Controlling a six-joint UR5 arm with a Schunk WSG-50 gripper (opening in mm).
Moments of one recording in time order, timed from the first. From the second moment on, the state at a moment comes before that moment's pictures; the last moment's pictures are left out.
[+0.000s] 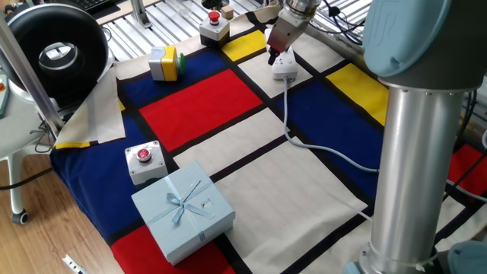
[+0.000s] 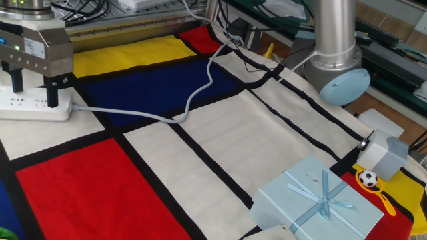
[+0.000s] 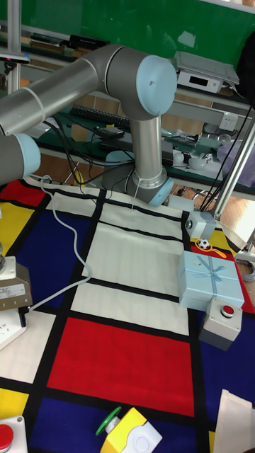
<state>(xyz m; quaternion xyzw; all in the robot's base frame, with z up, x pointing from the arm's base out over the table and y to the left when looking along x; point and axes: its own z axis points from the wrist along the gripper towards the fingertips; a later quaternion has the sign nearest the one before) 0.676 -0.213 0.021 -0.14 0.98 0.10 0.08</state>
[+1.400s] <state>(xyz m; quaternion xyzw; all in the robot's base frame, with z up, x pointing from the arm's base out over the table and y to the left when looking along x) 0.681 -0.220 0.034 -0.15 0.98 0.09 0.07</state>
